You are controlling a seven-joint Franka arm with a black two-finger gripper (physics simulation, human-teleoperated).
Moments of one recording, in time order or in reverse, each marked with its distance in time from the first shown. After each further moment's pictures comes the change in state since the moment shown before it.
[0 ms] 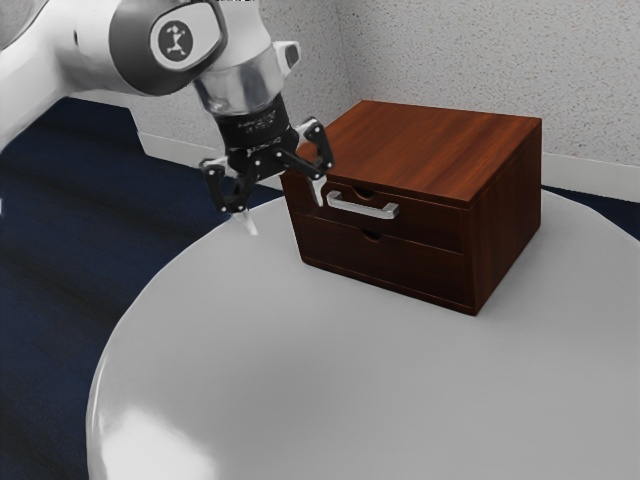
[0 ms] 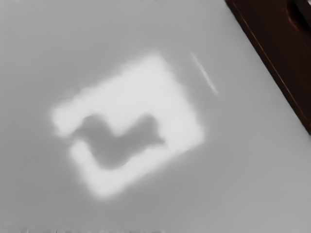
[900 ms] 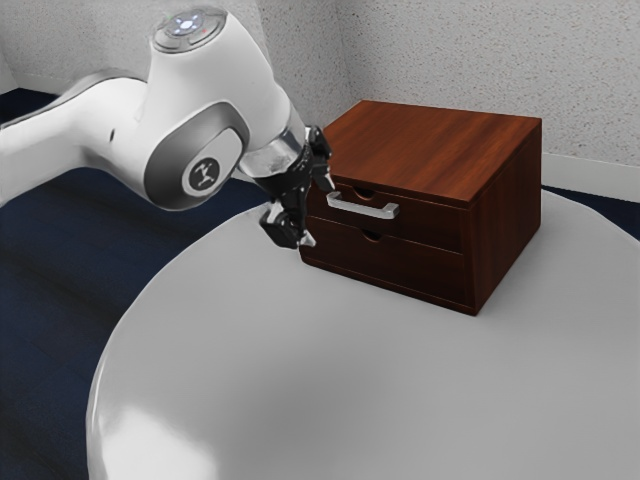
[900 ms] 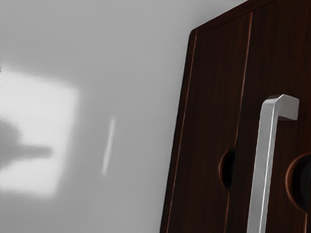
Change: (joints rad) arm -0.040 -0.112 0.023 -0.397 0.204 0.634 -0.809
